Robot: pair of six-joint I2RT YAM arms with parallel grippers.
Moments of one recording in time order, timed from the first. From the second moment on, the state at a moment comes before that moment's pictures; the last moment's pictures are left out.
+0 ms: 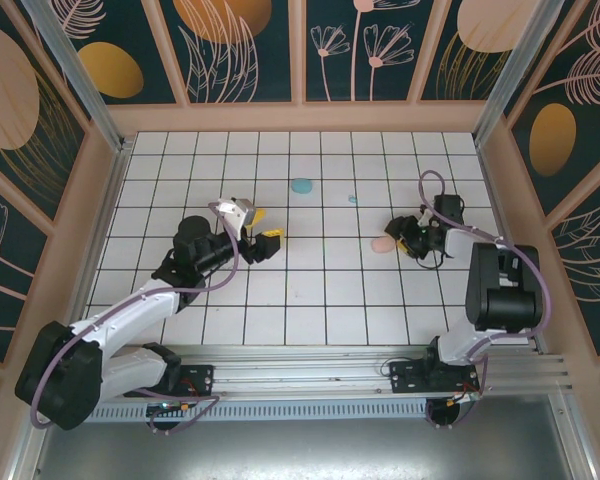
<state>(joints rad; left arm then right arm) -0.51 1.14 0.54 0.47 0.43 -0.14 -0.06 1.58 0.77 -0.19 -0.55 0.60</state>
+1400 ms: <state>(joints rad) -0.42 1.78 1.09 0.20 0.23 -0.27 0.34 2.65 2.58 -0.66 -0.32 0.18</state>
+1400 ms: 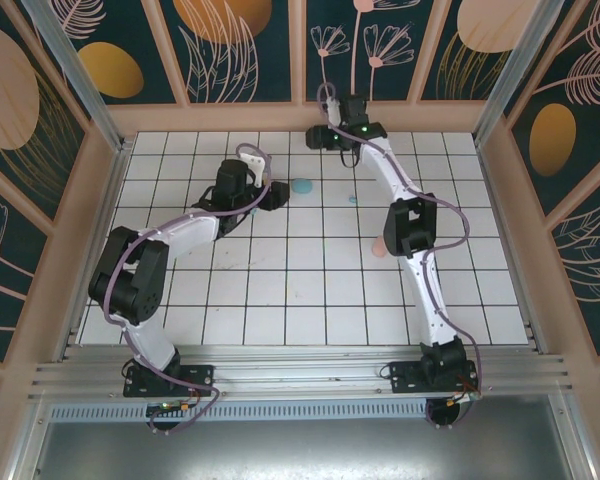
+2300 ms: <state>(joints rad) -0.42 1.63 0.87 0.22 0.22 -0.31 0.47 2.56 2.19 -0.59 -0.38 0.13</state>
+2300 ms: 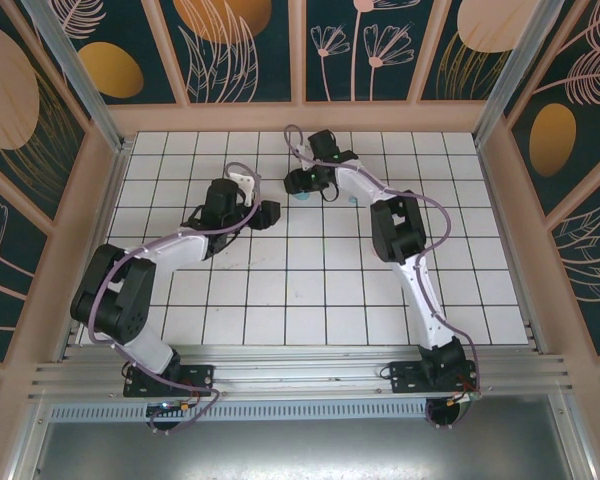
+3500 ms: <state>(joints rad) -0.57 1.64 0.99 -0.02 -0.15 -0.84 0.48 1.76 1.12 -0.24 -0.50 0.60</state>
